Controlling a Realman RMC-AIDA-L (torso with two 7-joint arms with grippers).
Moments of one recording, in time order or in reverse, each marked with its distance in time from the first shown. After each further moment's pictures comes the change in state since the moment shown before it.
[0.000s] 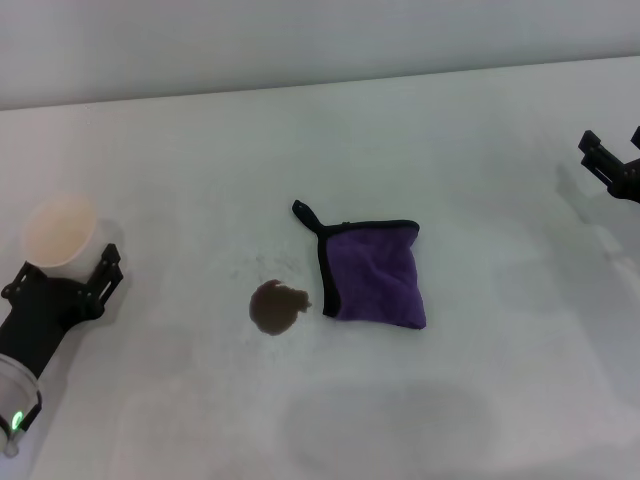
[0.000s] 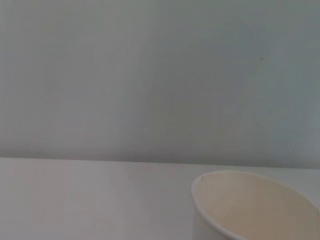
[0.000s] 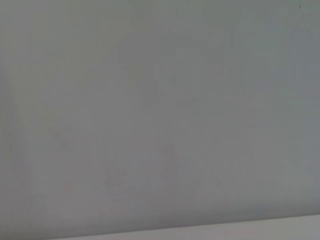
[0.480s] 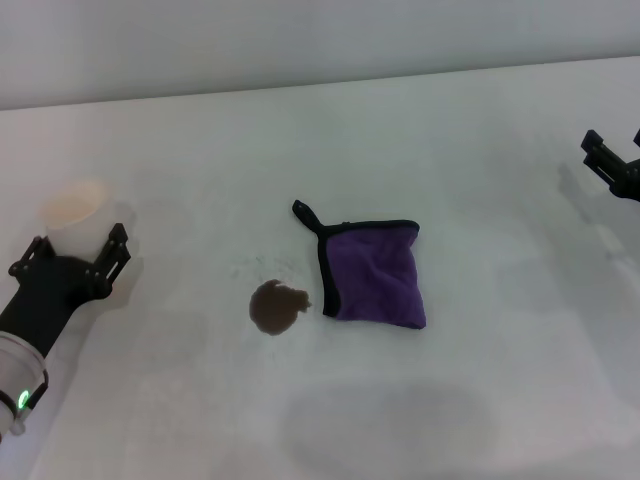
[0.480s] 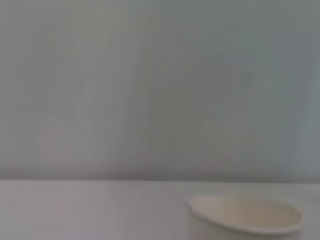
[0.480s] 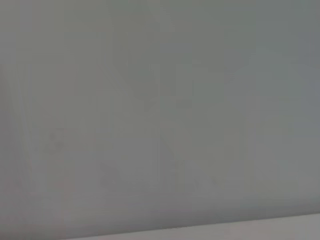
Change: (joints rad) left arm -0.035 0.000 0.000 -0.004 0.000 0.012 -0.001; right arm 0.001 0.000 0.011 0.002 0.000 -0.004 0.000
